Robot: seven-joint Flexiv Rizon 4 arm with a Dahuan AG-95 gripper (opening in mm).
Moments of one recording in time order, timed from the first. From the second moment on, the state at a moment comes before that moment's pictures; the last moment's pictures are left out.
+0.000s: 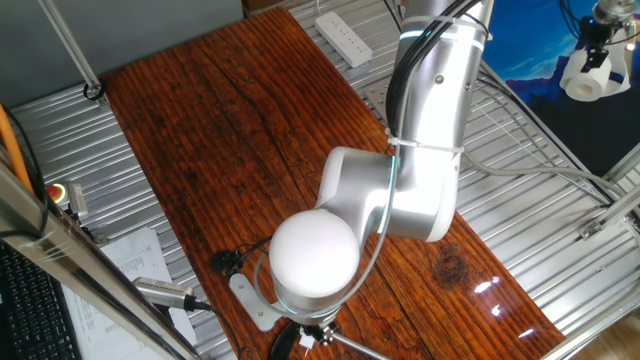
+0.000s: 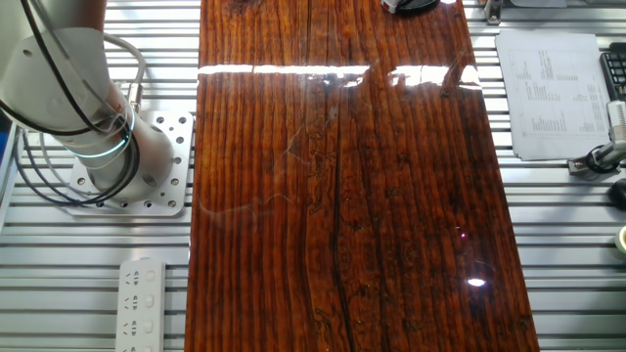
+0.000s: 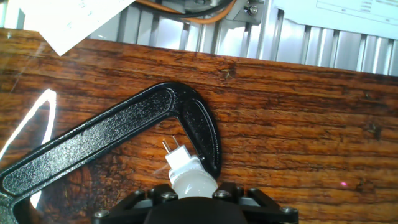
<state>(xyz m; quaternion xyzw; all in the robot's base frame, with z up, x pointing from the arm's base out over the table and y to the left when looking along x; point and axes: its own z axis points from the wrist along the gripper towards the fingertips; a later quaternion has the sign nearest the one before) 0.551 0.402 0.111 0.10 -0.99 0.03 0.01</state>
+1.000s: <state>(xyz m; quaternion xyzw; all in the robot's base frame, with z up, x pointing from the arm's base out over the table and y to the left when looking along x) 0.544 0.409 0.133 0.35 -0.94 0.02 0.01</state>
